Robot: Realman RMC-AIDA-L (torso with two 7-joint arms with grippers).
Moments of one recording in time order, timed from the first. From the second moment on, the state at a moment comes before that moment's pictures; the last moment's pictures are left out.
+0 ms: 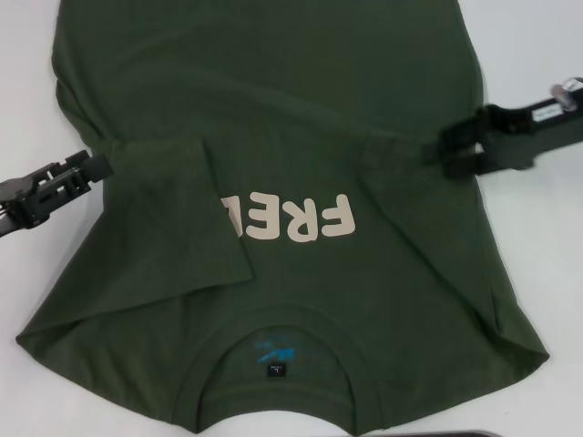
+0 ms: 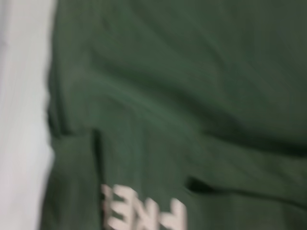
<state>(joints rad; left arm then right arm) -0.32 -2.12 -2.88 -0.64 -1.09 1.73 -1.62 0.72 1.90 -0.79 -0.54 -2.33 -1.51 2.64</state>
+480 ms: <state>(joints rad) -0.32 -2.12 -2.88 -0.64 -1.09 1.72 -1.62 0.72 1.87 -0.79 -0.63 -2.46 -1.58 2.65</state>
